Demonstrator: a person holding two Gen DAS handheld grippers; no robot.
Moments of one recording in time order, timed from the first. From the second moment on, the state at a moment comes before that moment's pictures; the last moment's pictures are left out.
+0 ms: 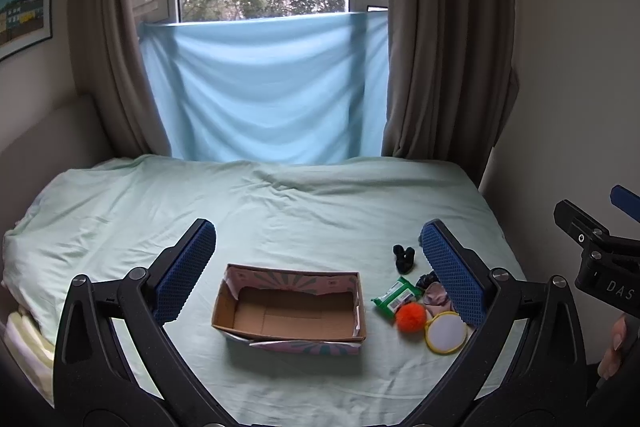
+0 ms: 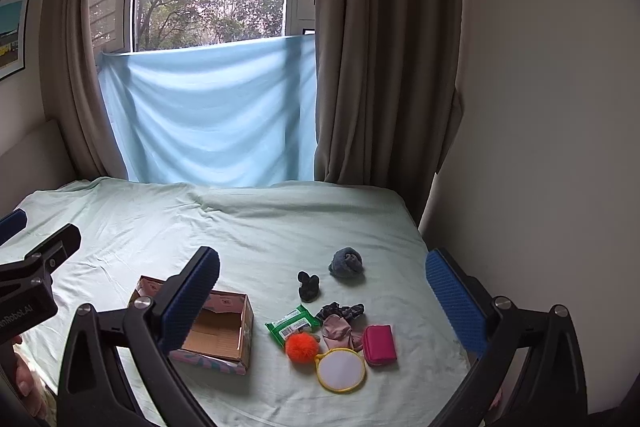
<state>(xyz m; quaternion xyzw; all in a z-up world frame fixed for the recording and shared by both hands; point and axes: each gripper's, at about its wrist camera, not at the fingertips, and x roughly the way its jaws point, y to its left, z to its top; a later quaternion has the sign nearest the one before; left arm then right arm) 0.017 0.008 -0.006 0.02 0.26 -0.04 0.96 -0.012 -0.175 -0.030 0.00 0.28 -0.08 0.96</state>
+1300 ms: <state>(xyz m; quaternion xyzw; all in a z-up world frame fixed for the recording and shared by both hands) 0.013 0.009 -0.003 0.01 0.26 -0.05 0.96 -0.017 -0.184 -0.026 0.01 0.28 -0.09 0.96</state>
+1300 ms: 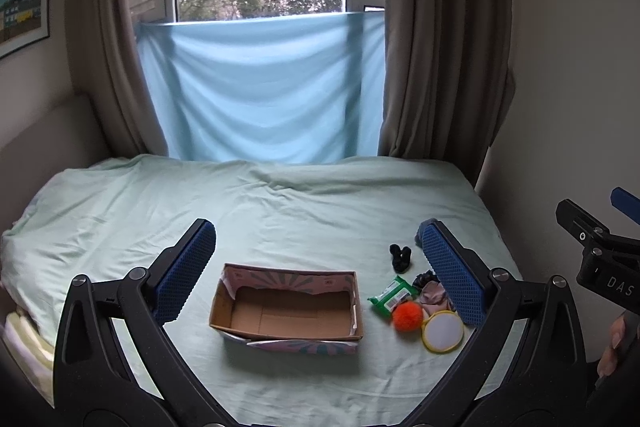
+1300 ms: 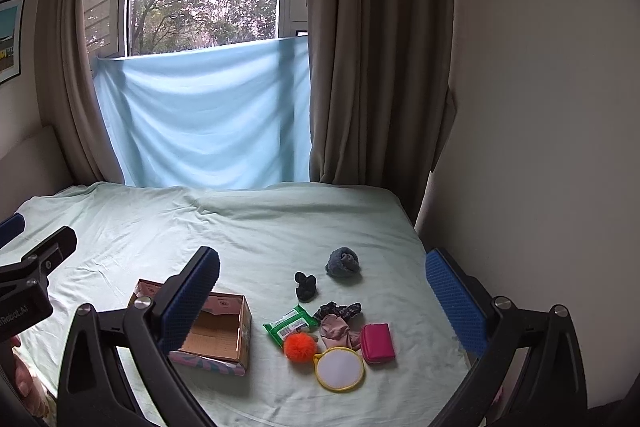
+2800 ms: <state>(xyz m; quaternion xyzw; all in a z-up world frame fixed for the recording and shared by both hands) 0.171 -0.208 -0.419 -0.01 0.52 0.00 0.85 0.123 -0.381 -0.445 0.05 0.51 -0.05 0.86</state>
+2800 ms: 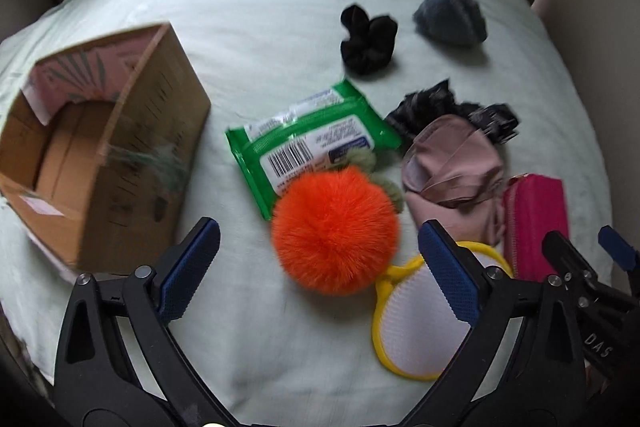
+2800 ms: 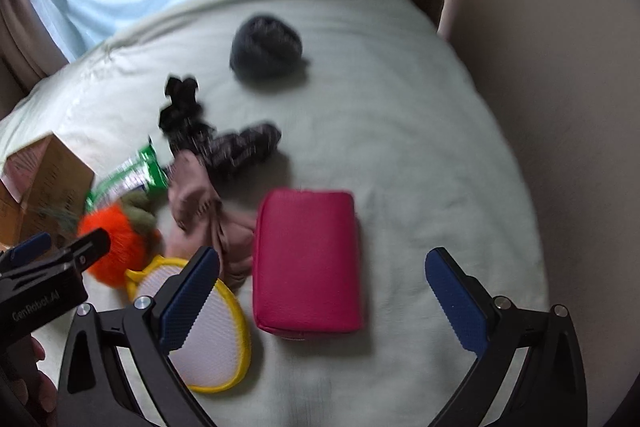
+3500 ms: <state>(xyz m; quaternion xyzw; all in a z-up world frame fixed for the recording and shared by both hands) 0.195 -0.202 -0.471 -0.02 0.57 0.00 0.82 0.141 -0.372 -0.488 0.05 0.53 -0.03 0.84</state>
